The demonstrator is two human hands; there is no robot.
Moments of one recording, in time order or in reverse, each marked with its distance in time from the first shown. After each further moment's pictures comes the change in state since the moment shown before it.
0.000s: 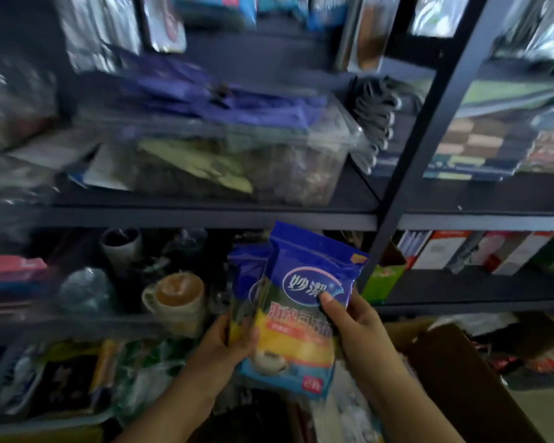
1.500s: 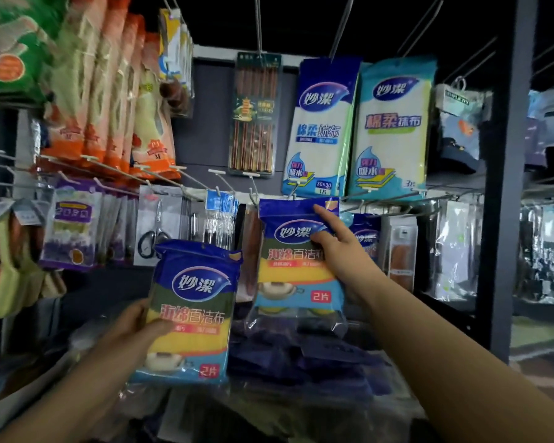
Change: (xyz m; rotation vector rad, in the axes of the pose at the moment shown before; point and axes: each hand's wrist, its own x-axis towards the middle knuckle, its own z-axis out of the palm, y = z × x) left_hand -0.013 0.337 -0.111 0.209 0.386 0.645; right_hand 0.067 -0.355 0.201 -0.164 -0.290 -0.640
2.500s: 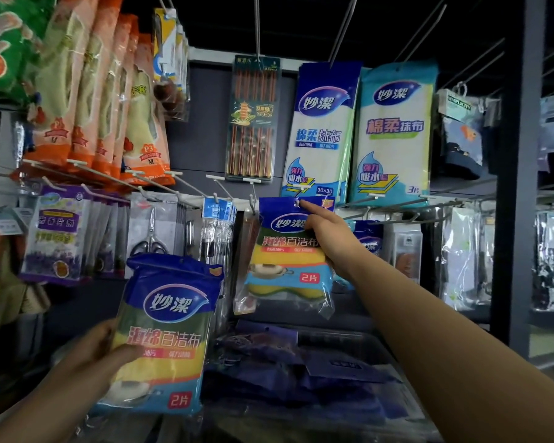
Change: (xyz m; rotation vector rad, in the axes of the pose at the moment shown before) left_hand 0.022 -0.007 -0.027 -0.033 0.010 -0.047; right_hand 0.067 -0.005 0.008 -0.060 0.021 0.014
